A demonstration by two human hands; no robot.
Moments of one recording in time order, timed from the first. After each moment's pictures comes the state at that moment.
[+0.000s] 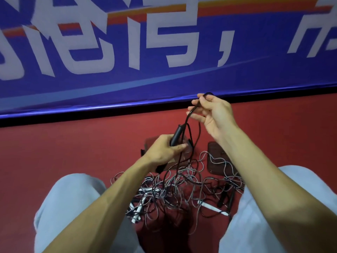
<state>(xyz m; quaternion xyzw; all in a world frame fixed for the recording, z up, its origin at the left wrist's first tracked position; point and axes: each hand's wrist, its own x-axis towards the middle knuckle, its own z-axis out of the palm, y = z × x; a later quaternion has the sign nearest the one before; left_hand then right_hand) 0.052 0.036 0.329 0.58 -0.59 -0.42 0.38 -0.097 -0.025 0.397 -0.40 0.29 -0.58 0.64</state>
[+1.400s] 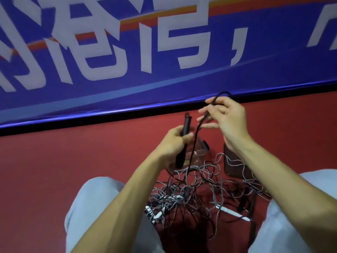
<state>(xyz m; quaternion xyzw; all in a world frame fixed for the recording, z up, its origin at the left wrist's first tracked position) 0.060 0.035 0.356 0.55 -0.50 -0.47 0.48 -0.079 -0.005 0.383 -0.57 0.33 -0.58 0.47</state>
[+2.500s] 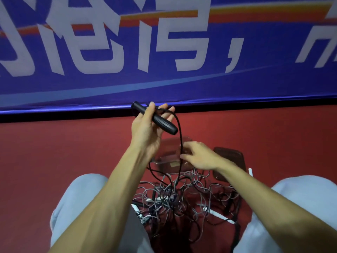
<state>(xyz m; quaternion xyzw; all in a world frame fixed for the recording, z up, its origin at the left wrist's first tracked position) 0.087 0.047 0.392 0.27 -0.22 -0.52 0.78 -0.060 -0.004 0.328 -0.85 0.39 -0.16 0.32</state>
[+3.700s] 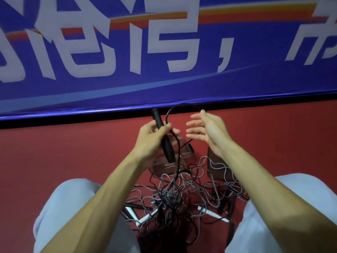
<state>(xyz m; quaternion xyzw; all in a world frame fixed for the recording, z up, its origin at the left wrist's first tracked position) 0.061 0.043 0.366 0.46 -0.43 -0.47 0.62 -0.092 -0.018 0.375 -0.50 0.41 -0.49 0.58</state>
